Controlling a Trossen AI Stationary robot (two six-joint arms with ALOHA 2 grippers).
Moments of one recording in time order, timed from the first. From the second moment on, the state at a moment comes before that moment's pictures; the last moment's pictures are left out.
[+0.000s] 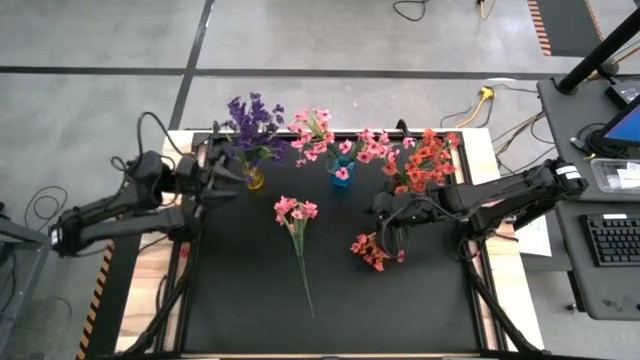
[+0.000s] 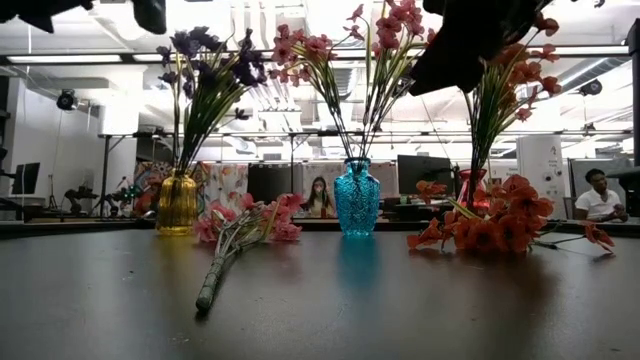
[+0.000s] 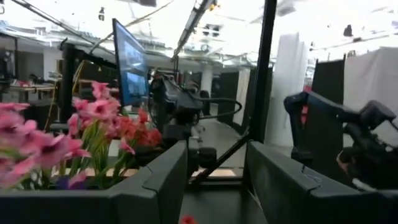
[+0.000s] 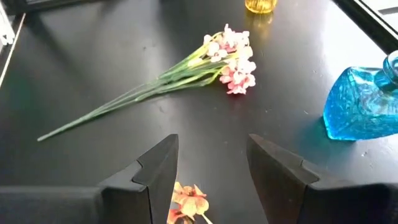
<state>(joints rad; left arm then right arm) 0.37 0.46 0.52 0.21 0.55 -0.23 0.14 1.22 0.86 -0.31 0.21 0.29</state>
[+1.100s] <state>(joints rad) -0.19 0.78 0.55 0.23 0.08 -0.02 0.21 1.24 0.86 -0.20 0.08 0.59</state>
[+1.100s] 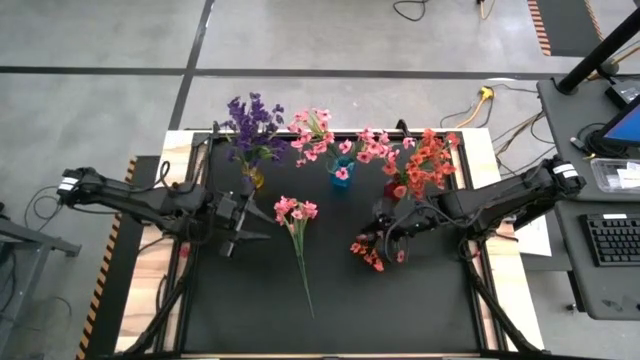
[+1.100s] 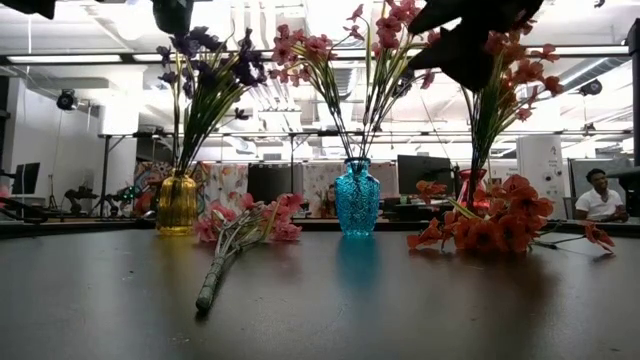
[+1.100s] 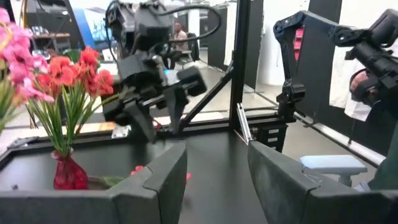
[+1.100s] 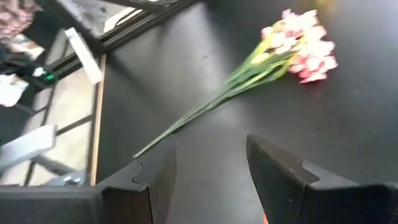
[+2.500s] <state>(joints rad) -0.35 1.10 0.54 0.24 -0.04 -0.47 0.43 1.41 0.92 -0.70 -0.01 0.88</state>
